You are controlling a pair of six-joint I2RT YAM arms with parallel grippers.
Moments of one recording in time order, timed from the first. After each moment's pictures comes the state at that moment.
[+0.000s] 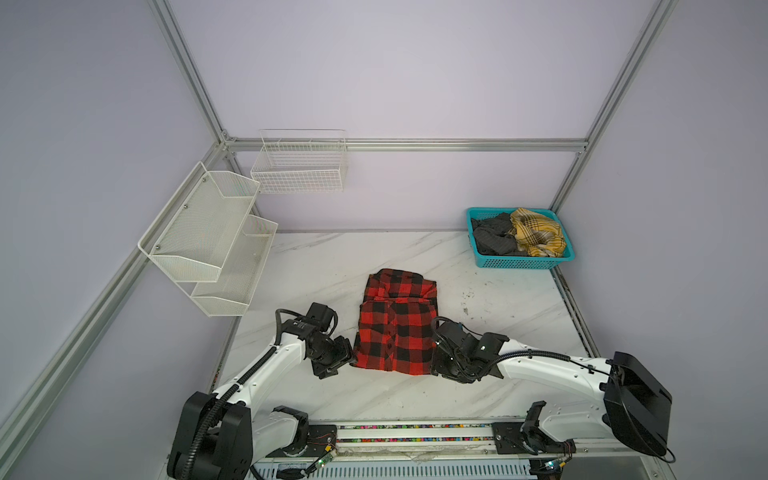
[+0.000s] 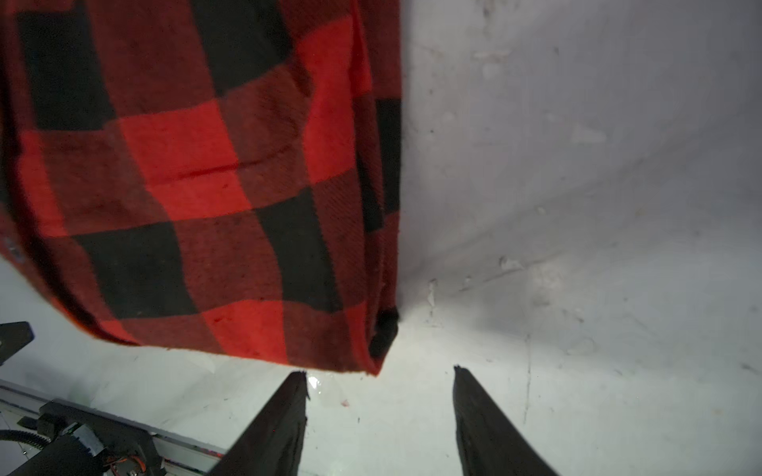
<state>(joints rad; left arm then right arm) -0.25 1.18 0.67 -0.85 0.37 -0.72 0.95 1.33 0.70 -0.54 -0.03 1.17</state>
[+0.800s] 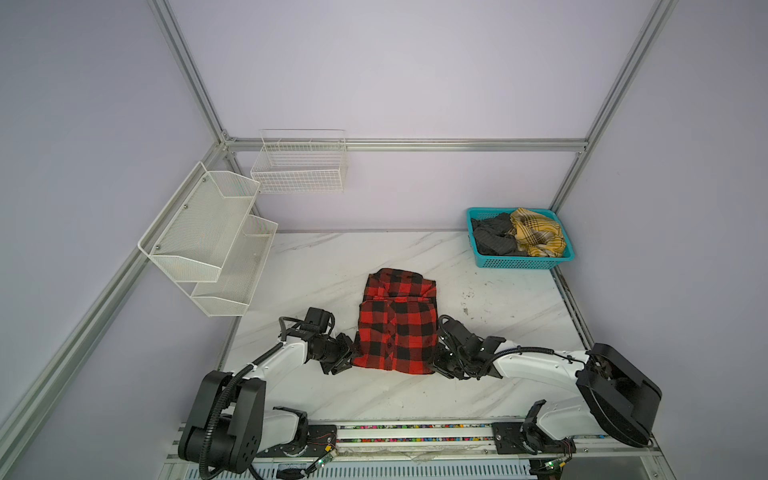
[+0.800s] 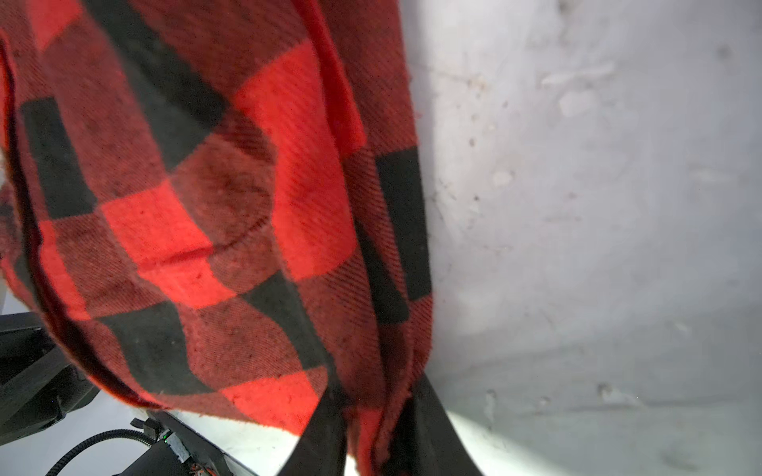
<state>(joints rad) -0.20 1.30 0.53 -0.48 0.55 -0.83 0.85 1.41 0.59 -0.23 -0.16 1.22</state>
